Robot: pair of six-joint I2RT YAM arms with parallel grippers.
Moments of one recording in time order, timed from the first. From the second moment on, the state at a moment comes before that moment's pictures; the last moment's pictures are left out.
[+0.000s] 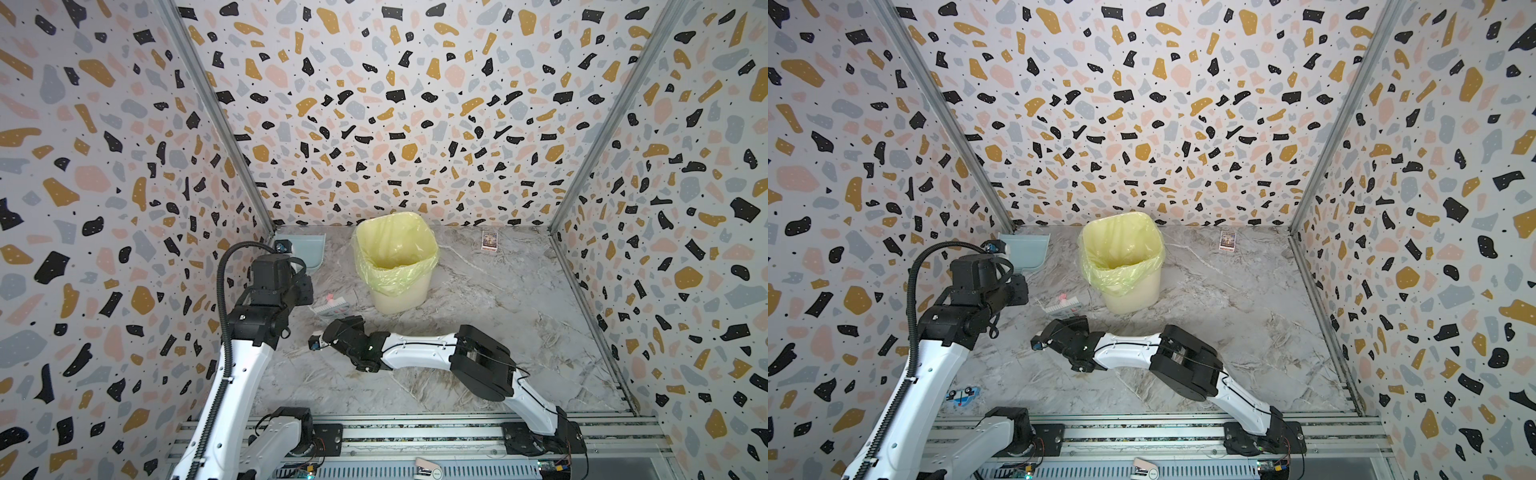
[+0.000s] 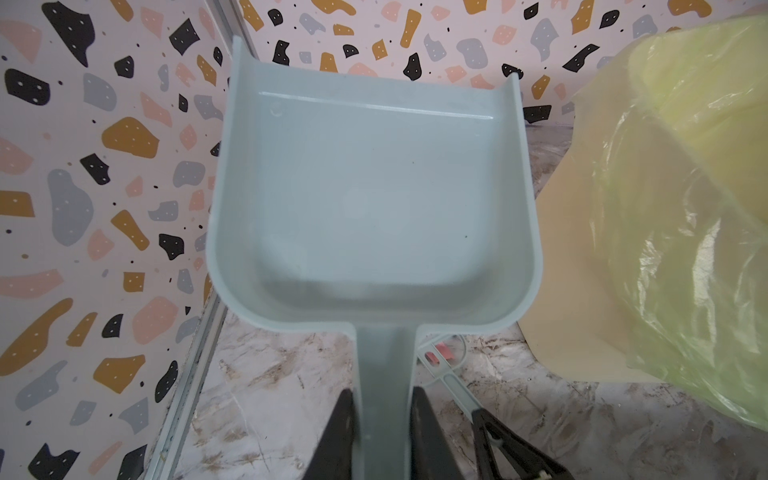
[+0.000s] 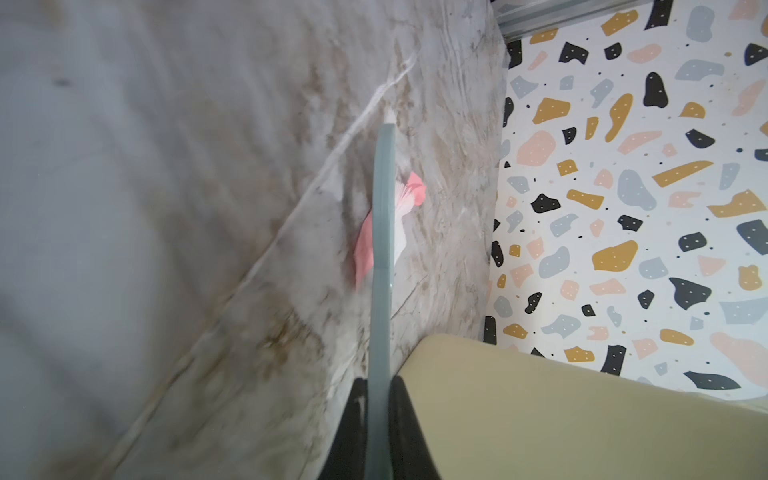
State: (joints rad) left arm -0.06 0.97 1.11 -0.77 -0.14 -0.08; right arm 1.29 2.26 1.68 -0.16 0.60 -0.86
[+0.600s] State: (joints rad) left arm -0.06 0.97 1.05 -0.74 -0.08 -0.09; right arm 1.52 1.85 1.44 -0.65 0.51 -0.55
